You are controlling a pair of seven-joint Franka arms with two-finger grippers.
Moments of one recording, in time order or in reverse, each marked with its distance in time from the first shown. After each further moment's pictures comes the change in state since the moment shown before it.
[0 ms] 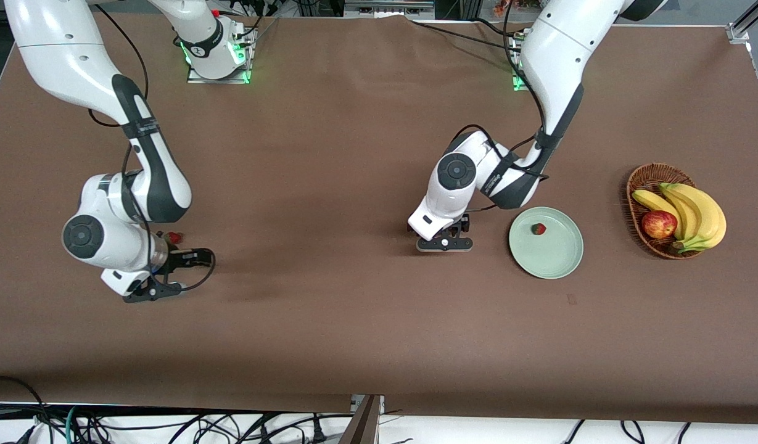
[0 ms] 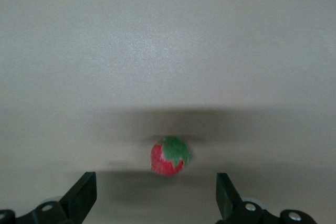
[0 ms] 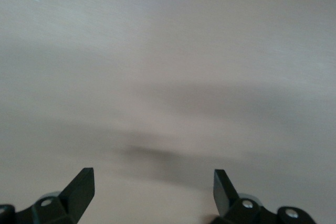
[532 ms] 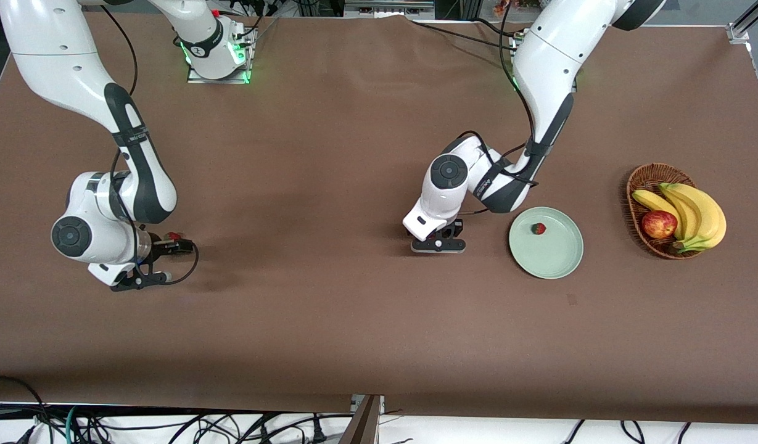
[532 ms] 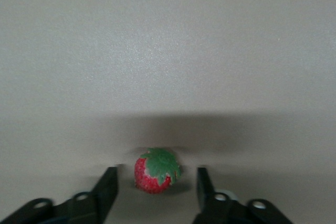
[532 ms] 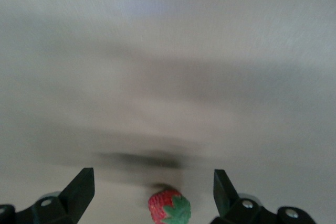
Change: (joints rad) left arm -0.012 0.035 0.001 0.005 0.046 0.055 -0.013; right arm 0.001 0.000 -0.079 -0.112 0.000 -0.001 -0.062
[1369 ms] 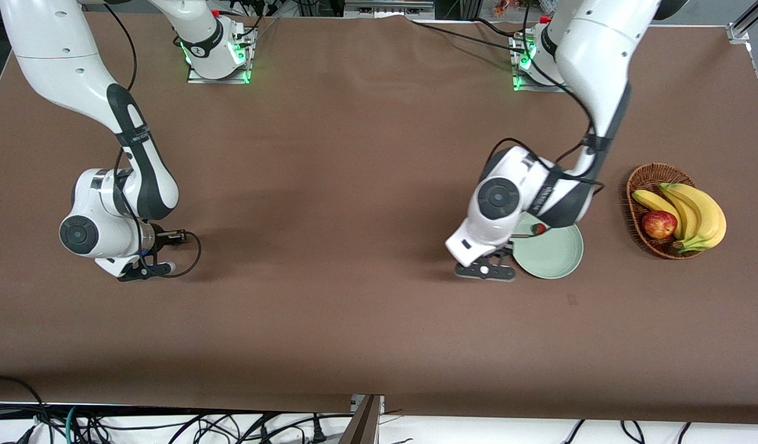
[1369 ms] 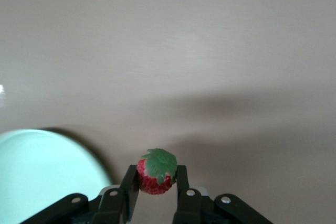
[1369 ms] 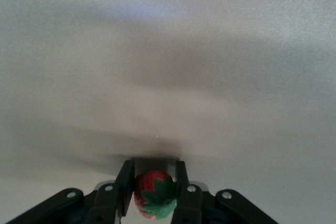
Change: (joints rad) left arm 0.166 -0.093 0.023 0.150 0.003 -0.357 0.388; right arm 0.005 -0.009 -0.014 -0.039 0.000 -0.033 -0.013
